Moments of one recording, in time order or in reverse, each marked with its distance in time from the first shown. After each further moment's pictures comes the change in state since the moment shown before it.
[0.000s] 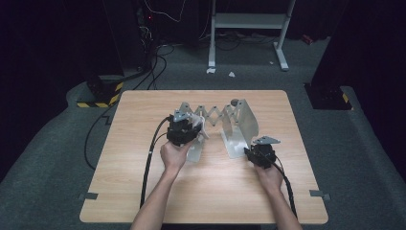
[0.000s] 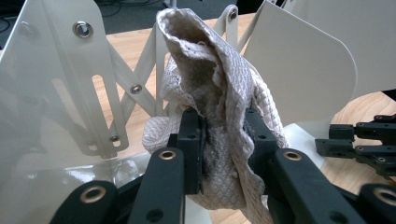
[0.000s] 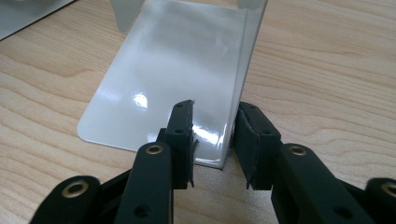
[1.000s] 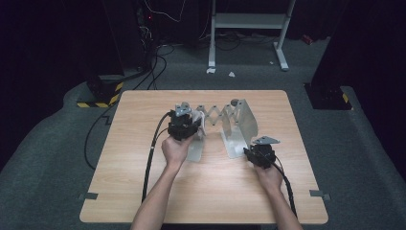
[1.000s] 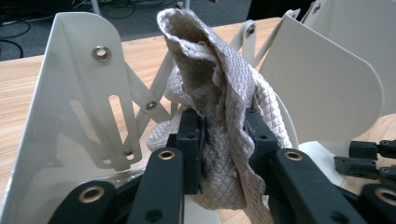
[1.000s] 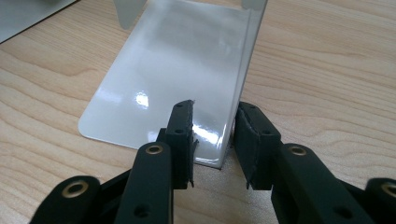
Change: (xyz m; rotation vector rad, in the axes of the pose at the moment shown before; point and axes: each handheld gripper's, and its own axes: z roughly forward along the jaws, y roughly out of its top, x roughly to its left) left arm 0.004 0.012 0.009 -0.001 0.050 -0.016; right arm 0.001 0.000 0.000 0.001 0.005 -0.007
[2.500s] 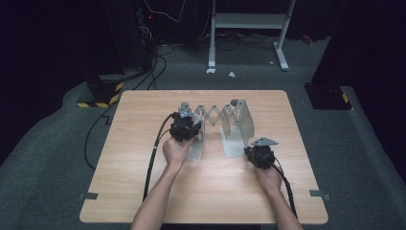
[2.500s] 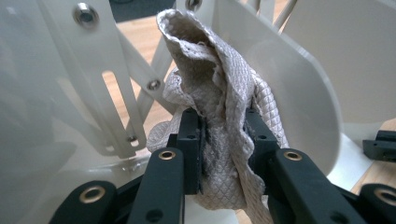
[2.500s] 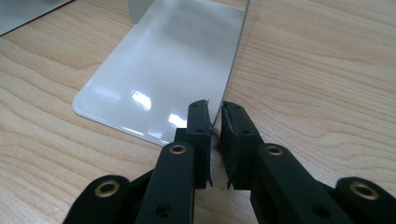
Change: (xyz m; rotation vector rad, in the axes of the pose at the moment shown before) left arm 0.001 -0.007 0.014 0.056 0.033 0.039; right arm 0.005 -0.001 -0.002 -0.004 -0.004 -0.043
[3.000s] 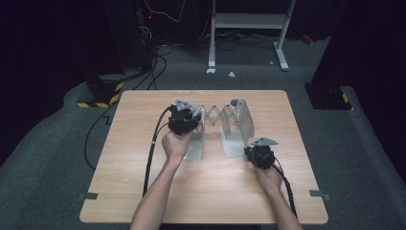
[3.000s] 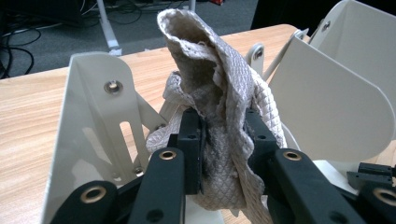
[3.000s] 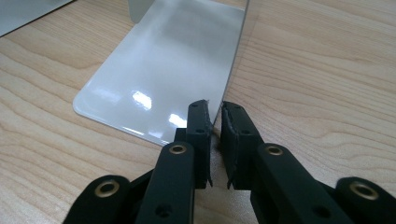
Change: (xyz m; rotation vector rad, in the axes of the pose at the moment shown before) left arm 0.004 0.023 -0.012 -0.068 -0.008 -0.022; right arm 0.000 0.000 0.000 0.000 0.003 0.000
